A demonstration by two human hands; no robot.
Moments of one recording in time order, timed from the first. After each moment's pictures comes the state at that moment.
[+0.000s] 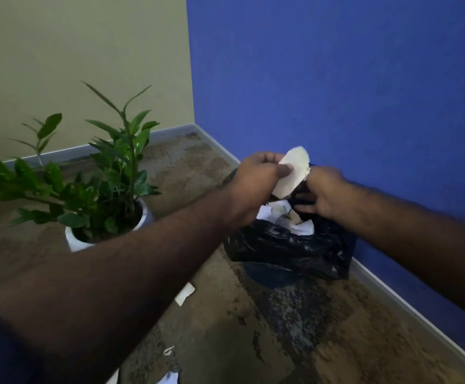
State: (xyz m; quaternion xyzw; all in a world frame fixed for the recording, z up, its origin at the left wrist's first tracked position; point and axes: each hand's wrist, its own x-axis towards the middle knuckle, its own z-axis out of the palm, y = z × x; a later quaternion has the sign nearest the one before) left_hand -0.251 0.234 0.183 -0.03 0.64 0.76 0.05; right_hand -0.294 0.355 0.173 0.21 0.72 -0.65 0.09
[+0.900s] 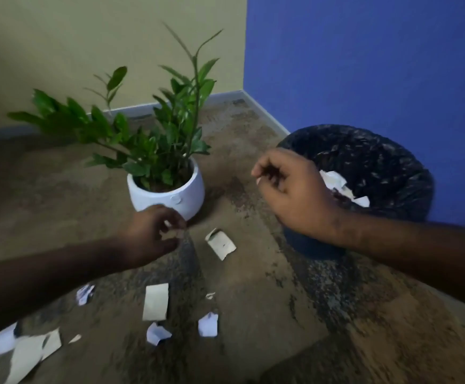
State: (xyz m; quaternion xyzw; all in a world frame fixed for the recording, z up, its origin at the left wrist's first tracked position) left_hand -0.096 0.008 0.073 -0.05 0.96 0.28 0.00; right_hand -0.201 0.264 0.136 -0.39 0.80 -0.45 -0.11
